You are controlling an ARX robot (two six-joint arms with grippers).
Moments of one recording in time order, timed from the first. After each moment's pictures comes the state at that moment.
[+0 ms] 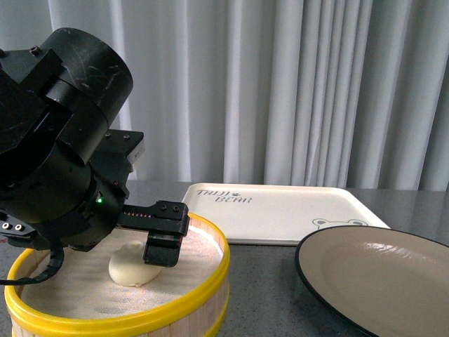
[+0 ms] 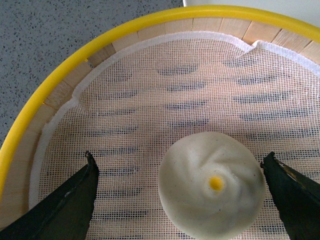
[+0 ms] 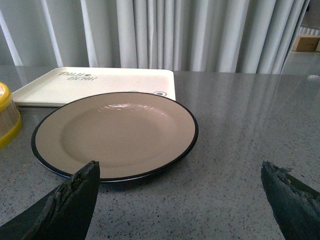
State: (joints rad) left arm -0.36 1.69 1.15 -0.17 -0.25 -0.11; right arm 0.00 0.00 0.01 0.00 0.00 -0.01
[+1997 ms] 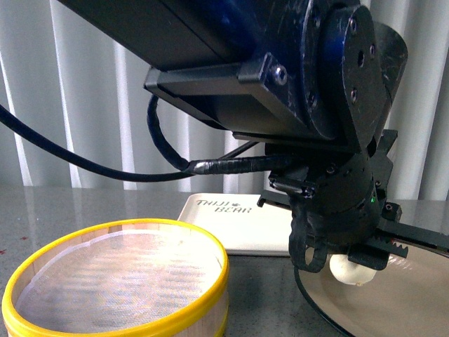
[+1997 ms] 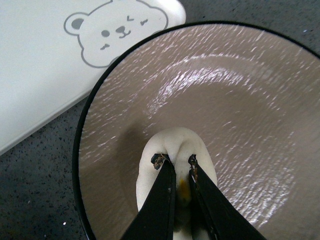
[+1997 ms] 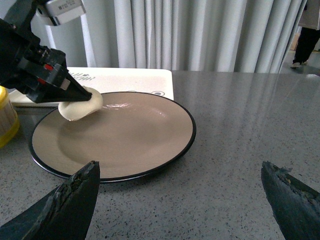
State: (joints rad) left arm -0.74 2.03 1.68 -0.27 -0.04 0.02; right arm 0.00 0.00 0.01 0.00 0.00 -0.01
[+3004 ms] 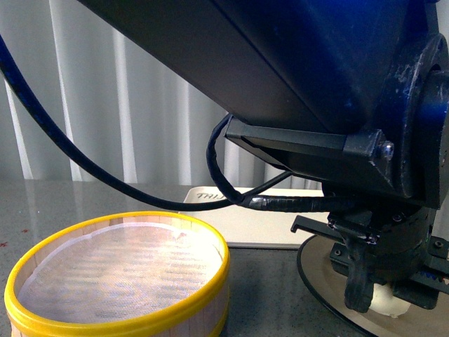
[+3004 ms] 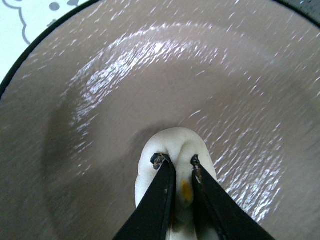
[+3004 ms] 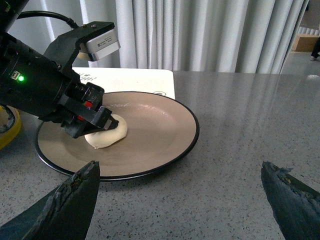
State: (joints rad) left arm -0.81 2.13 1.73 -0.27 -0.06 -0.03; right arm 0.00 0.00 0.01 0.00 0.00 -0.01
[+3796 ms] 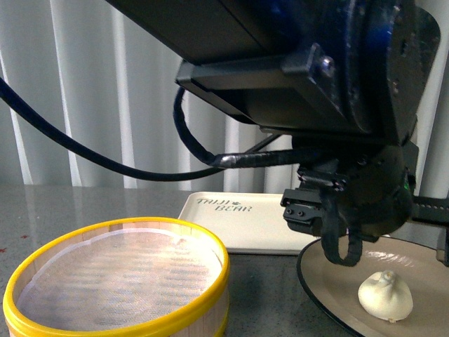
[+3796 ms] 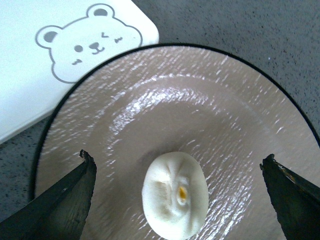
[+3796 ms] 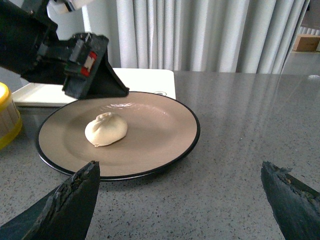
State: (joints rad) left arm -0.76 2.05 1.72 -0.23 0.00 -0.08; right arm 0.00 0.00 0.01 0.00 0.00 -0.01
